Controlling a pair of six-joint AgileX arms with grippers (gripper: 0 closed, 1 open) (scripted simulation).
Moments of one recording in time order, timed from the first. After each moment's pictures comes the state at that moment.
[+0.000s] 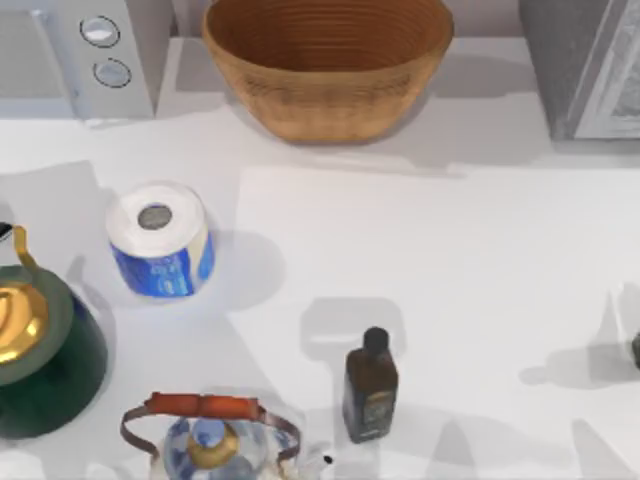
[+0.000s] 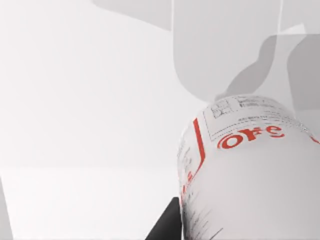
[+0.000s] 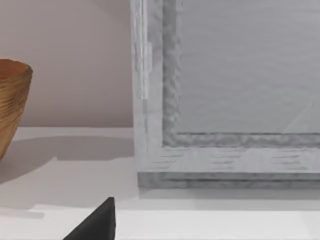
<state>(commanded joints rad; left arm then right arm) 0.38 2.32 2.09 -1.35 0.00 0.41 0.00 0.00 0.00 0.00 0.00 0.00</state>
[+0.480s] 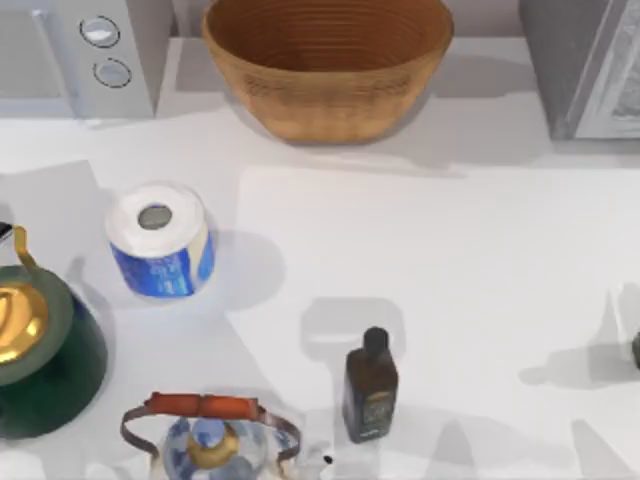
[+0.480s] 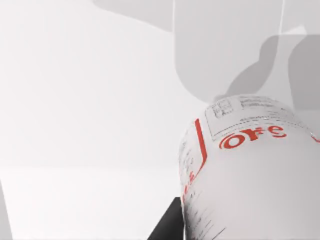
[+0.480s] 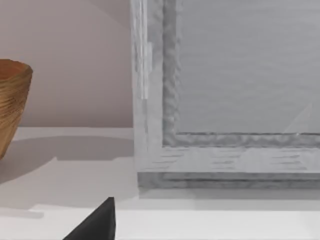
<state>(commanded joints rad) 0.38 2.32 2.09 -1.35 0.00 0.41 0.00 0.00 0.00 0.00 0.00 0.00</state>
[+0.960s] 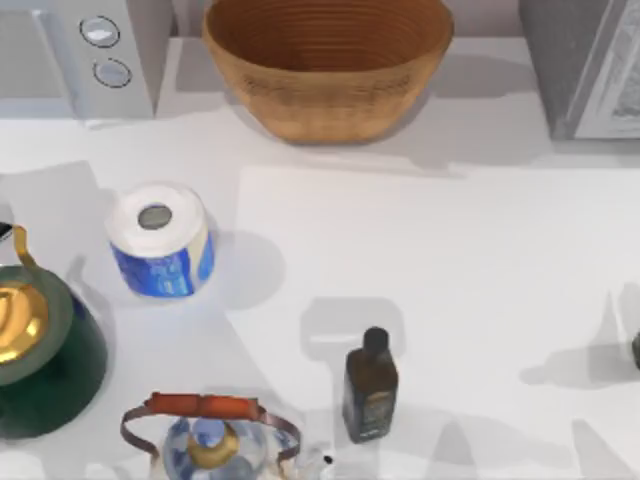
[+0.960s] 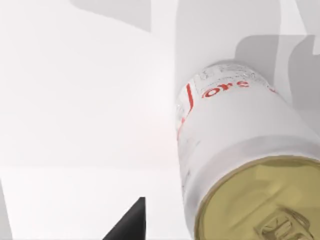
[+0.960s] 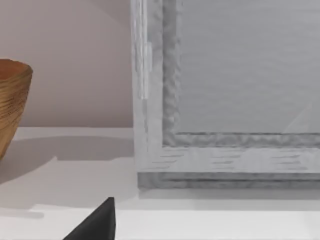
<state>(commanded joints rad) 0.38 2.32 2.09 -1.35 0.00 0.41 0.00 0.00 0.00 0.00 0.00 0.00</state>
